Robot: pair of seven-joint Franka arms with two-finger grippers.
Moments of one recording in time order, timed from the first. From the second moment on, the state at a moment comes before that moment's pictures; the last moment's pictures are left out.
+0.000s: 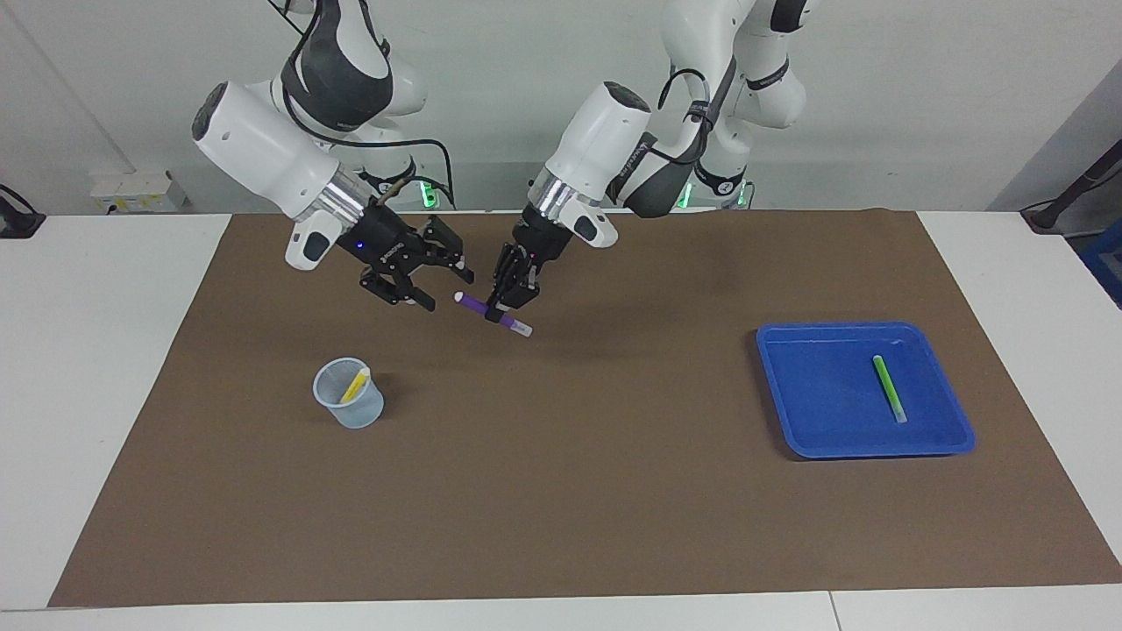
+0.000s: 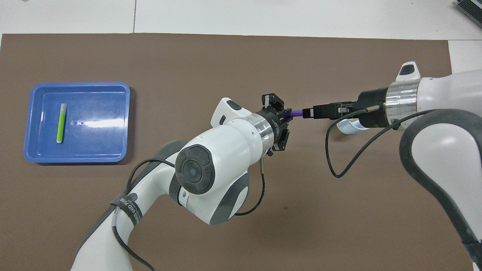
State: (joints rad) left arm -0.65 0.27 -0.15 -1.77 -0.29 2.77 -2.16; right arm 0.02 0.01 0.14 -1.89 0.72 2.05 -0.25
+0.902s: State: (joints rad) left arm -0.68 0.28 -0.15 -1.77 -0.29 2.82 -2.18; right arm 0.02 0.01 0.14 -1.87 0.70 2.06 -0.24
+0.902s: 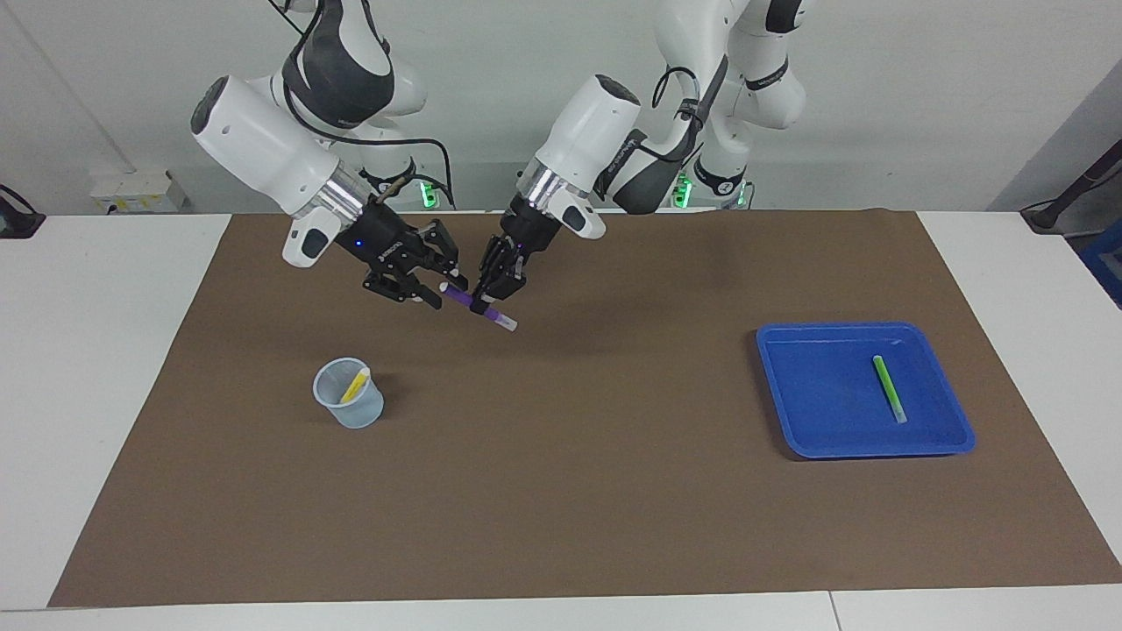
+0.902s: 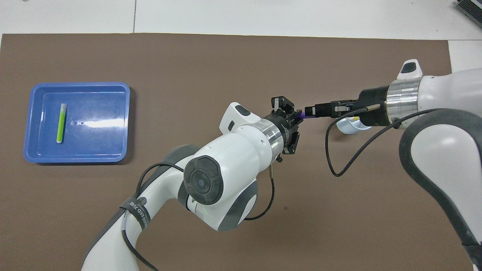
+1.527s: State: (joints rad) left arm -0.69 0.28 -0.15 -1.77 -0.29 2.83 -2.18; right arm 0.02 0.01 0.14 -1.87 0.67 2.06 -0.24
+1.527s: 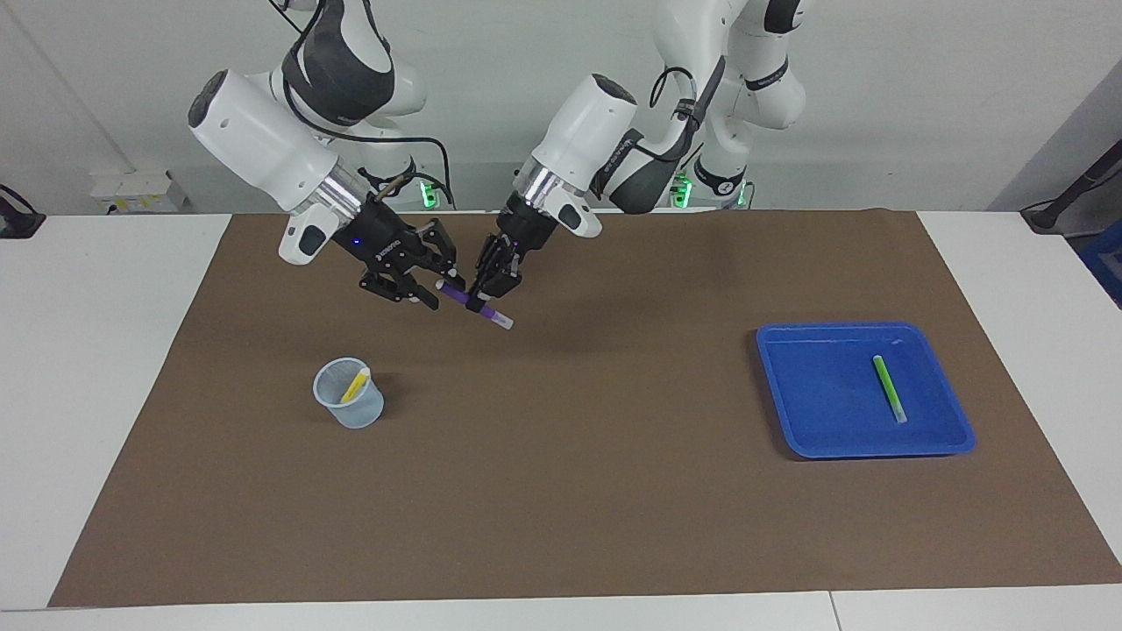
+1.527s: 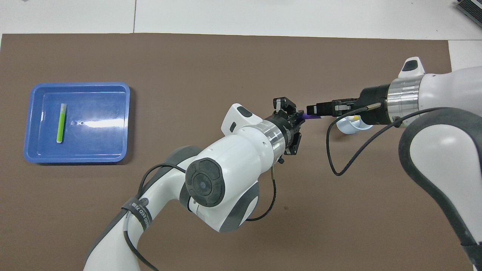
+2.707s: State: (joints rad) left arm -0.69 0.28 -0.15 -1.77 -0.29 2.85 -2.19; right arm 0.02 0.01 0.14 -1.86 0.67 2.06 -0.23
